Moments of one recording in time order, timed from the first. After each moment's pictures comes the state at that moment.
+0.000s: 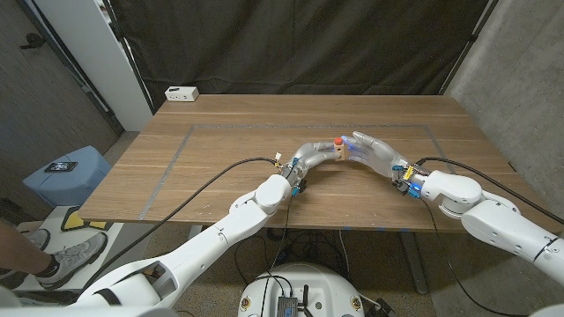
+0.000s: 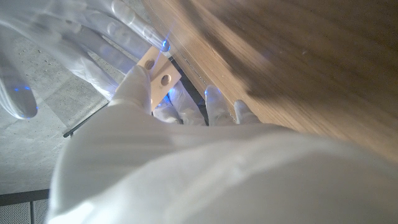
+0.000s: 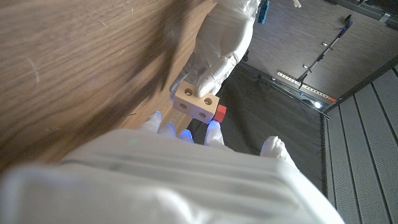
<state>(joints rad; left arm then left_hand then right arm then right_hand) 0.77 0.33 0.76 -1.43 -0.13 -0.10 0.19 0.88 0.06 0.30 -0.15 0.18 0.82 -0.20 0.19 0.19 0.80 -0.22 0.21 0.39 0.43 -0.05 0.20 0.19 0.10 0.12 0.20 0.18 -1.17 -0.98 -0.31 -1.84 0.67 0.13 0.22 0.05 0.07 0.28 -0.06 0.20 0.19 -0.13 0.19 0.18 -0.17 0.04 0.18 0.18 -0.17 0.14 0.20 0.20 -0.07 0.12 0.18 0.17</state>
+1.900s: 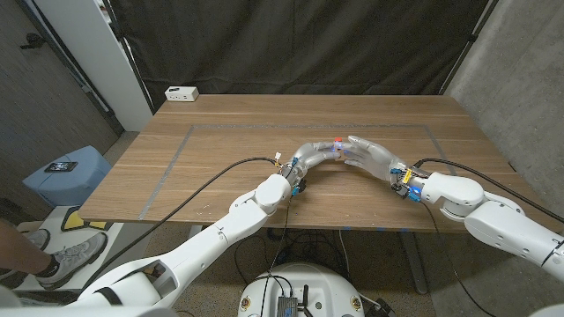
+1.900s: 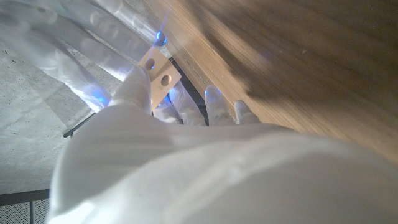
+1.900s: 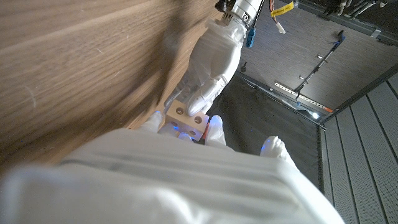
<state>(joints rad) 0.77 0.33 0.76 -1.42 -0.13 -0.10 0.18 0.88 0.06 0.30 -0.15 0.18 0.81 -0.20 0.20 0.19 0.80 -0.22 0.21 0.39 0.43 -0.05 0.20 0.19 0.10 0.12 0.20 0.18 -1.19 -1.01 -0.30 -1.91 0.67 0.10 0.23 0.05 0.07 0.28 -0.06 0.20 0.23 -0.14 0.19 0.18 -0.17 0.04 0.19 0.18 -0.17 0.14 0.20 0.20 -0.06 0.11 0.18 0.17</state>
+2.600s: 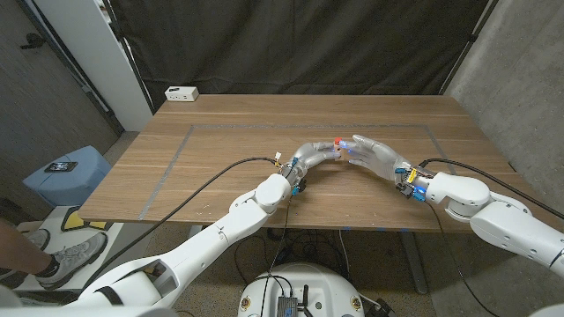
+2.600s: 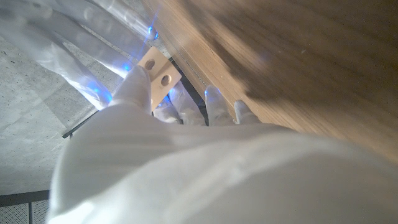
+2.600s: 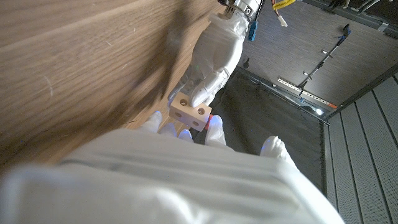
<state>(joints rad) 0.76 0.32 0.76 -1.42 -0.13 -0.10 0.18 0.88 0.06 0.30 -0.15 0.18 0.81 -0.20 0.20 0.19 0.80 -0.22 0.21 0.39 0.43 -0.05 0.20 0.19 0.10 0.12 0.20 0.18 -1.24 -1.04 -0.26 -1.92 0.70 0.11 0.21 0.05 0.07 0.28 -0.06 0.20 0.23 -0.14 0.19 0.18 -0.17 0.04 0.19 0.18 -0.17 0.14 0.20 0.20 -0.06 0.11 0.18 0.16</state>
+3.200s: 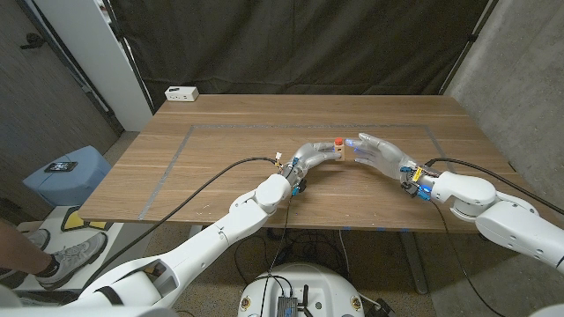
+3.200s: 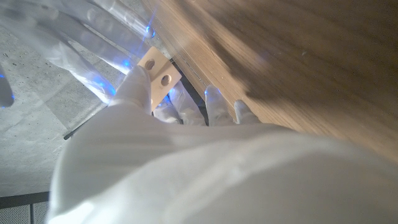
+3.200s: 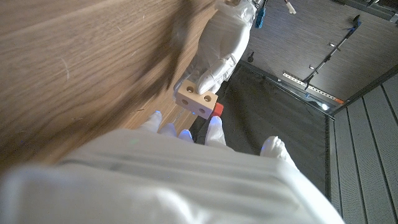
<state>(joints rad) 0.76 0.32 0.77 -1.42 -0.13 -0.10 0.18 0.88 0.06 0.30 -0.16 0.19 0.81 -0.20 0.20 0.19 0.79 -0.22 0.21 0.39 0.43 -0.05 0.20 0.19 0.10 0.12 0.20 0.18 -1.25 -1.04 -0.23 -1.90 0.71 0.11 0.20 0.05 0.07 0.28 -0.06 0.20 0.20 -0.14 0.17 0.18 -0.17 0.04 0.19 0.18 -0.17 0.14 0.20 0.20 -0.06 0.11 0.18 0.17</state>
